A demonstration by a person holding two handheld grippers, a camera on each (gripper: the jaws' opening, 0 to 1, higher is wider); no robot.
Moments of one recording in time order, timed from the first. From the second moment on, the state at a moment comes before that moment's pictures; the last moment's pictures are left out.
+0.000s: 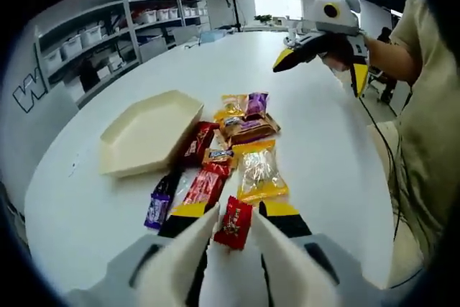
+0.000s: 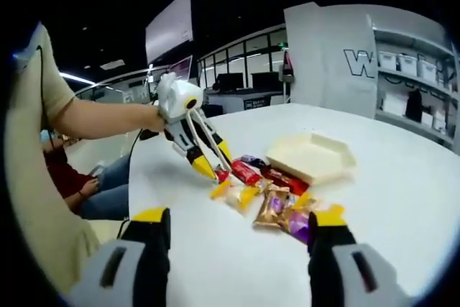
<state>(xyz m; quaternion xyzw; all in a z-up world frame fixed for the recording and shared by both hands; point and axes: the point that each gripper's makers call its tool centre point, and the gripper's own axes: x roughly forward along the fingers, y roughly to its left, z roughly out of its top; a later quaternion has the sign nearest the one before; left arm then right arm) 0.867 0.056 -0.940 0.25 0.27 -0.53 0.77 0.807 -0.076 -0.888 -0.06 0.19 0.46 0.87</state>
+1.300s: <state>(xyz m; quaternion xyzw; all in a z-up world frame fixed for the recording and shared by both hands) 0.866 0.047 -0.890 0.20 0.28 -0.51 0.79 0.800 -0.077 -0.880 -0.05 0.18 0.46 0.87</state>
